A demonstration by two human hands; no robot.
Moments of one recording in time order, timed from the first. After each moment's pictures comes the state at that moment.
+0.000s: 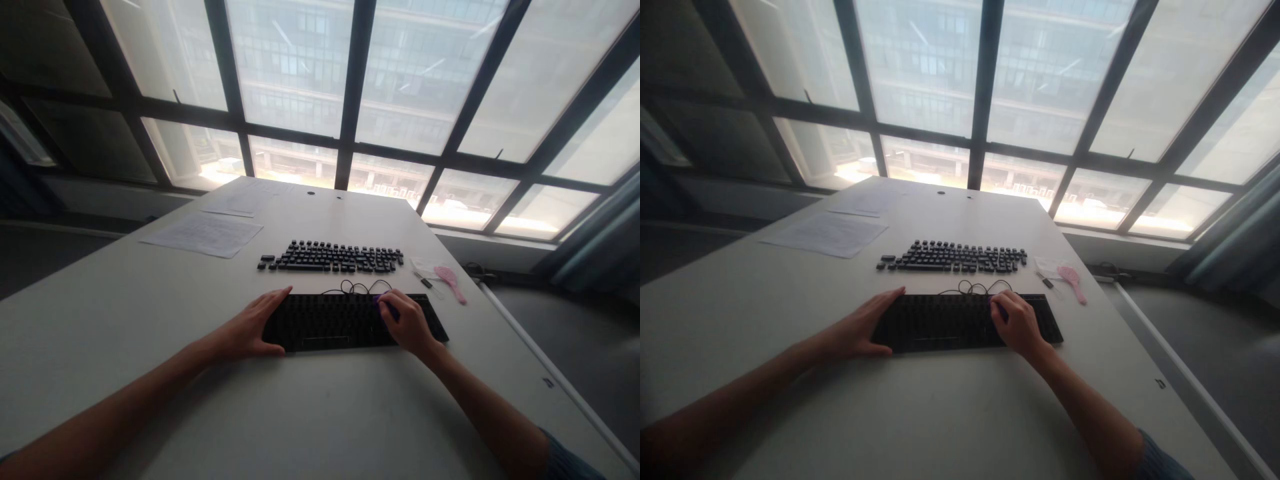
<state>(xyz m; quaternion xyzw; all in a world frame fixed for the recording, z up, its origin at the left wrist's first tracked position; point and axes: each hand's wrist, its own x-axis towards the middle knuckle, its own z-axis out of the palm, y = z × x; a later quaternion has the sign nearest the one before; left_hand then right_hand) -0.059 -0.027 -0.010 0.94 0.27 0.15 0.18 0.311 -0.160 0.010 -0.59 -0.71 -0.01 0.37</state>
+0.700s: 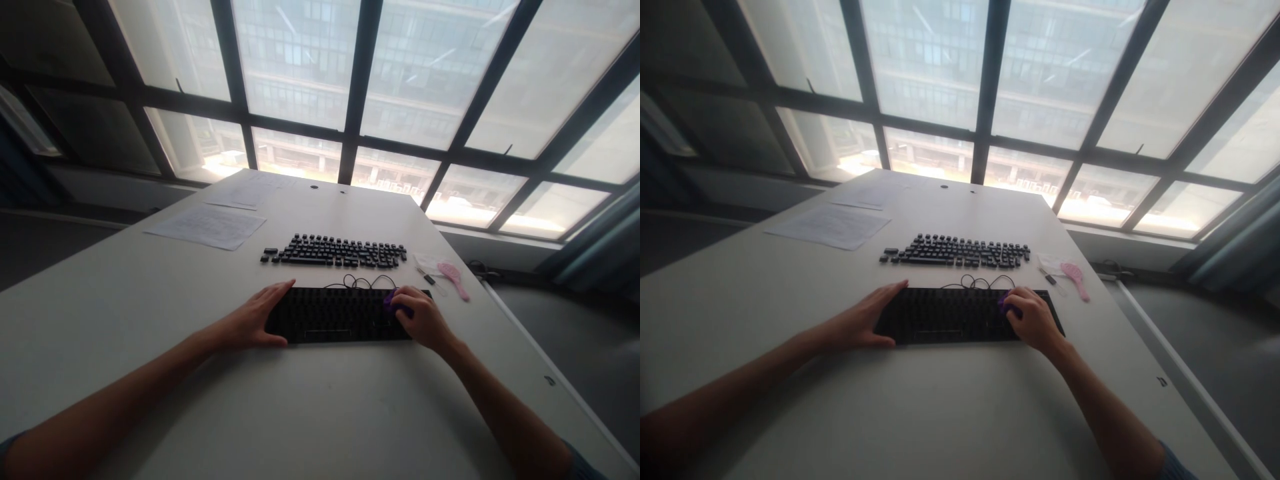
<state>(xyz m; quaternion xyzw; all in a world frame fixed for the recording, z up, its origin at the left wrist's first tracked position) -0.057 -0.030 -0.006 0.93 0.27 0.14 0.19 0.343 -0.168 0.015 -0.58 -0.76 0.01 0.31</state>
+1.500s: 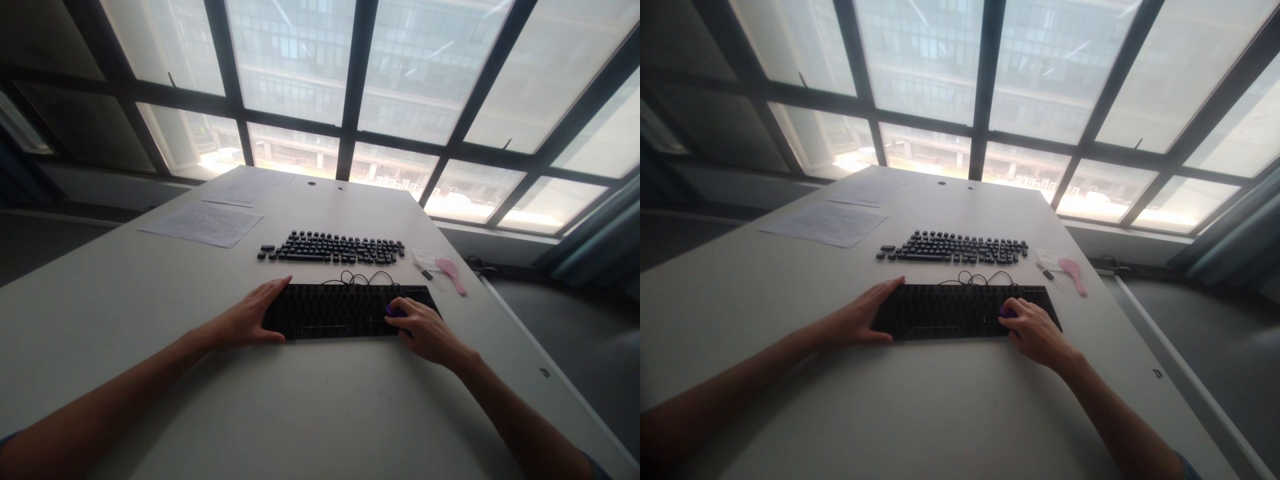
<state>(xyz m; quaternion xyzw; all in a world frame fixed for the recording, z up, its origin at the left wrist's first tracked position) -0.057 -0.028 -0.005 0.94 0.26 0.14 0.19 0.345 -0.200 0.024 -0.55 -0.83 -0.01 0.11</state>
